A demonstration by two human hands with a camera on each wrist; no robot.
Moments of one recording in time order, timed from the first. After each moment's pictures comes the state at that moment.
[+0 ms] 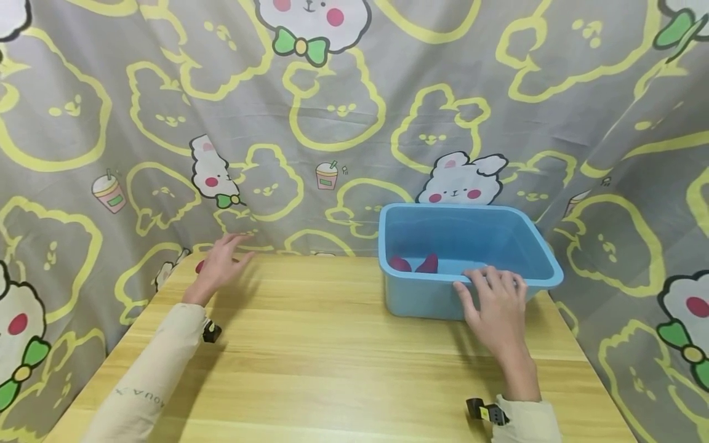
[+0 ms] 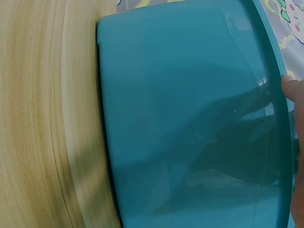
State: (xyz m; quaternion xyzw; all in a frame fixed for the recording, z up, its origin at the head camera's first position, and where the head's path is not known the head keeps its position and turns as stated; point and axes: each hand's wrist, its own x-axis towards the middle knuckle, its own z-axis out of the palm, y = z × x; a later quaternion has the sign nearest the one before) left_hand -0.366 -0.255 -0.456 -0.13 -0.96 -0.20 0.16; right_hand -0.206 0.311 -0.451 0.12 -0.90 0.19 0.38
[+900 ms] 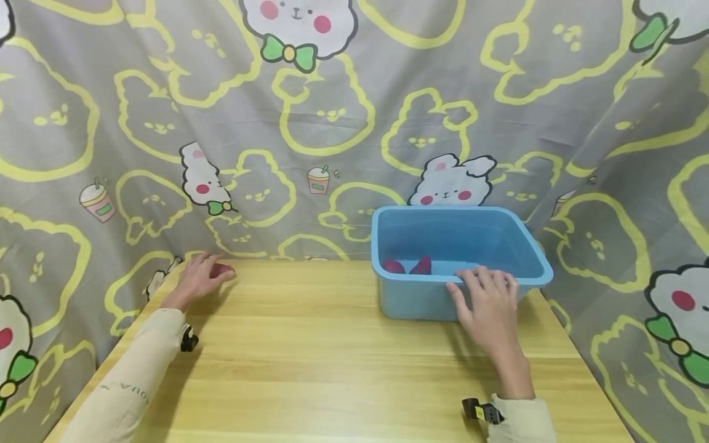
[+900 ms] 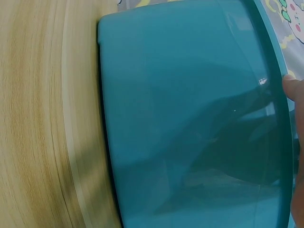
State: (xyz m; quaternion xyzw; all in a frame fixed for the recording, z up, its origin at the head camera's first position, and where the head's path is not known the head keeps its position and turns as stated) left_hand -0.373 -0.313 -0.486 -0.09 -0.98 -0.18 0.06; right_hand -0.208 0.313 -0.452 0.12 -0.90 0.18 0.39
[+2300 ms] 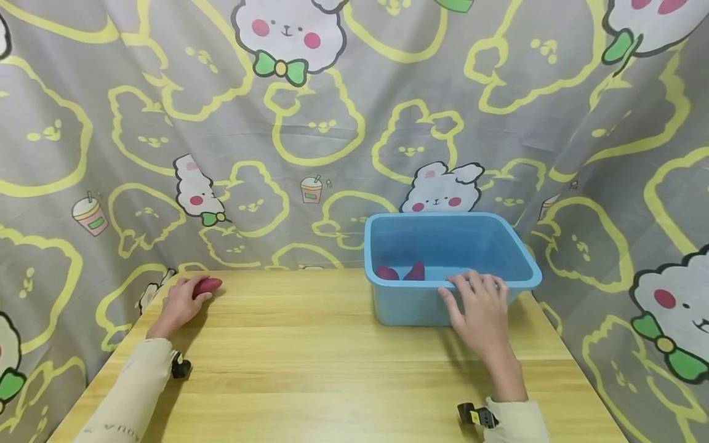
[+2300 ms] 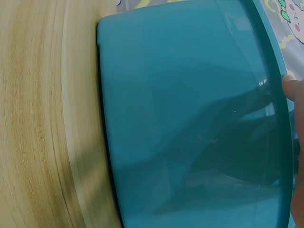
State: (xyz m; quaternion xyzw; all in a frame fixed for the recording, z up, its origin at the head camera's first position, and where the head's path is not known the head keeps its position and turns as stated) left_hand -0.344 -0.324 -0.501 -0.05 -0.97 -0.21 0.09; right_hand -0.205 0.313 -0.453 0.13 -0.89 0.18 0.39
